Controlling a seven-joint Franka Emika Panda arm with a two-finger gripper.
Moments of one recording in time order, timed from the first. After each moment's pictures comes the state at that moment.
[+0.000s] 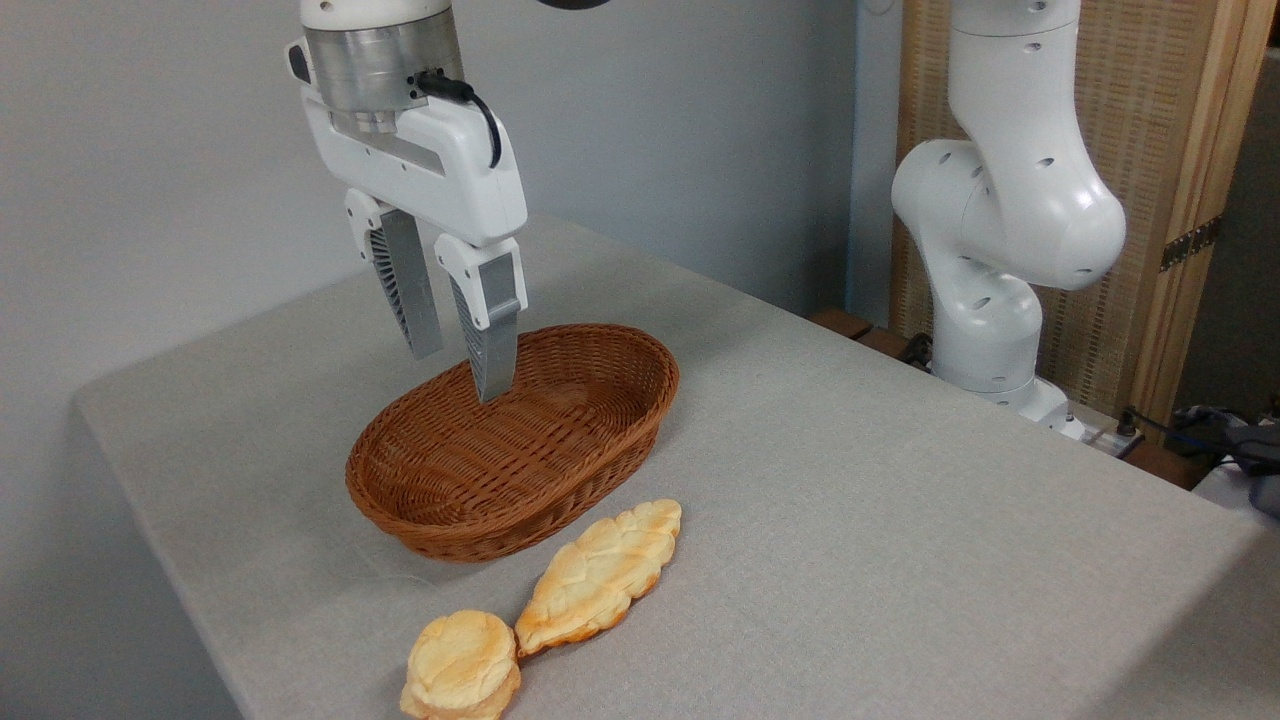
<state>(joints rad) -0.14 0.06 0.02 -1.57 -0.03 1.67 0.60</state>
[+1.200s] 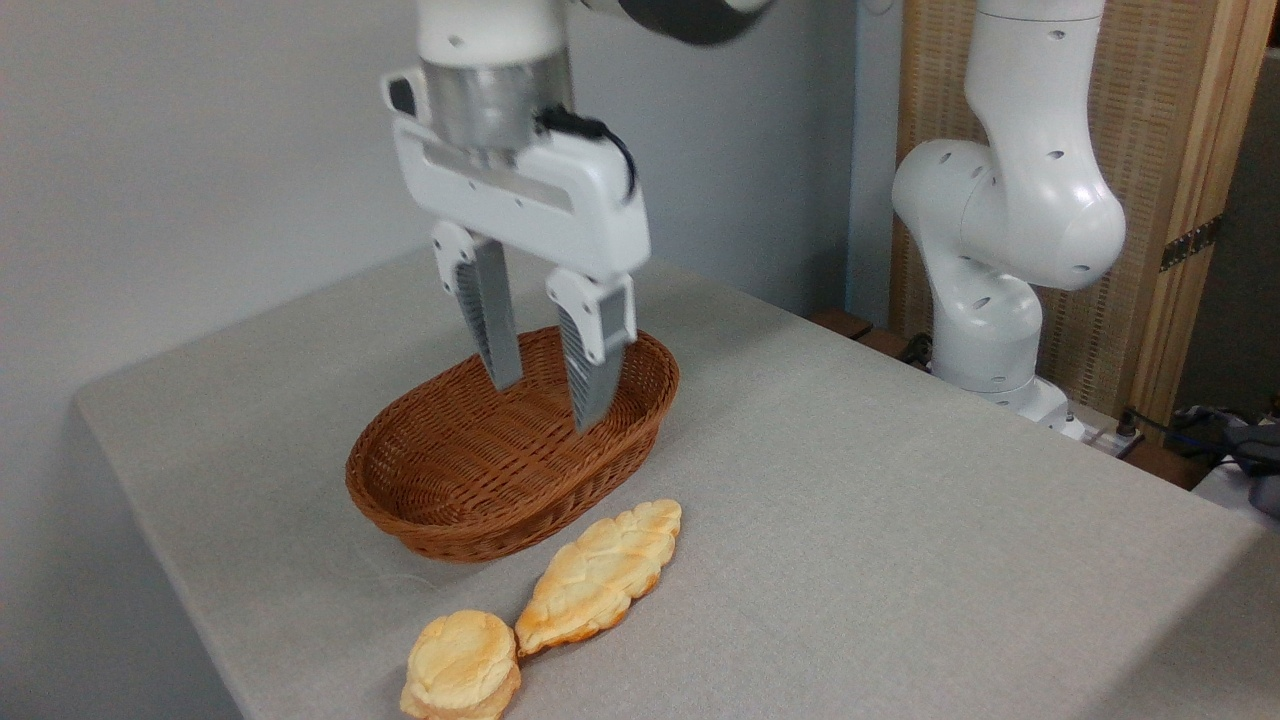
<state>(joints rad) -0.15 -0.12 0.13 -1.87 -0.04 1.81 0.60</state>
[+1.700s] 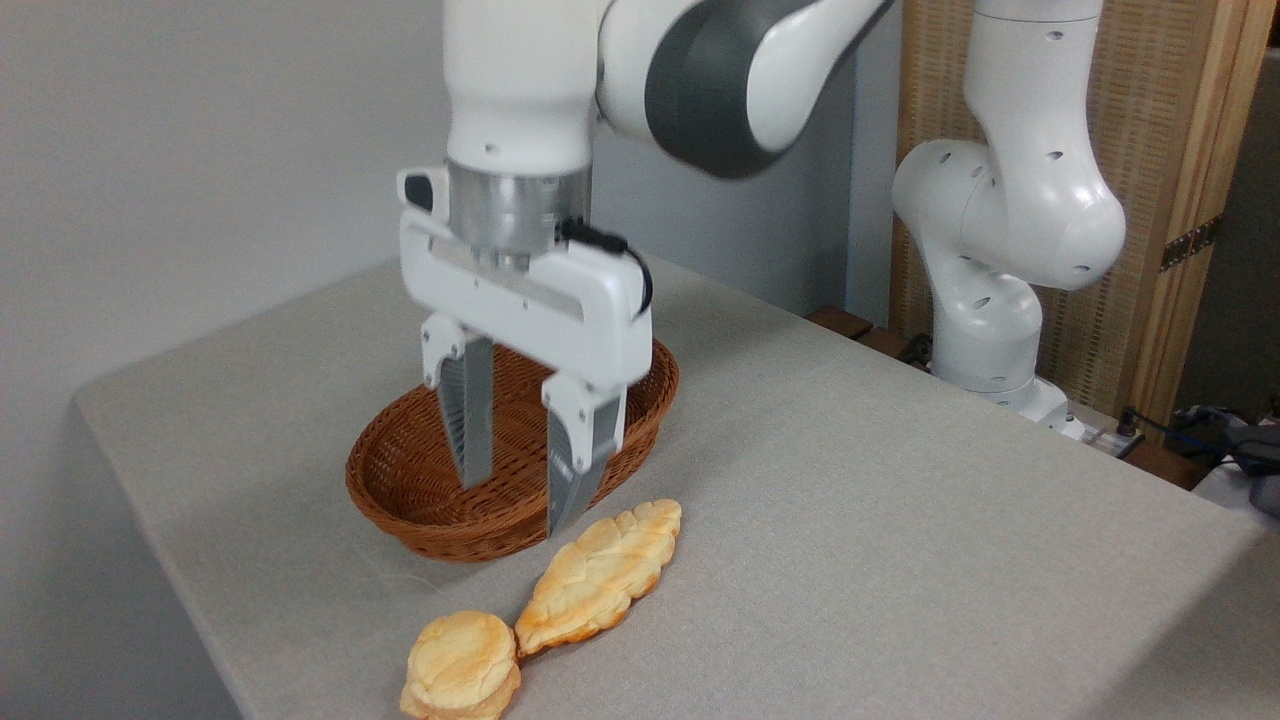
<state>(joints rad) -0.14 -0.08 0.16 -2.00 -0.04 2.16 0.60</state>
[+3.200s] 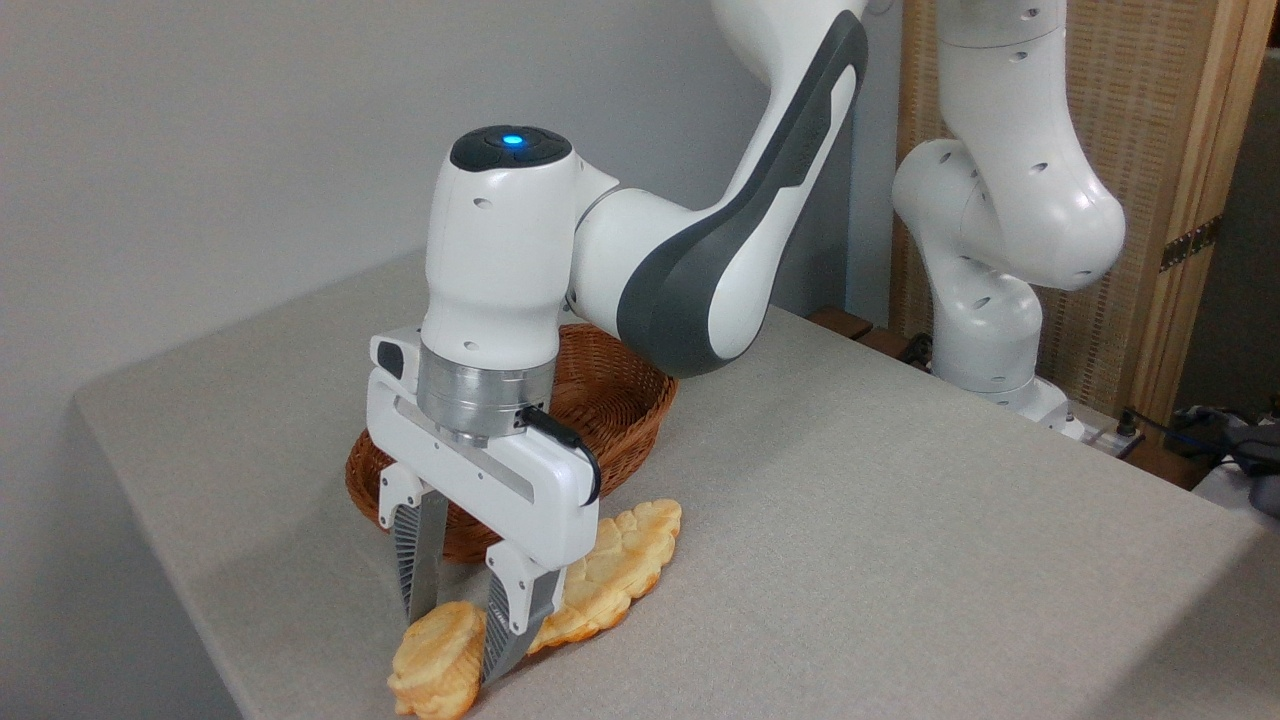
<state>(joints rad) -0.15 0.15 0.17 -2.01 -0.17 2.48 0.73</state>
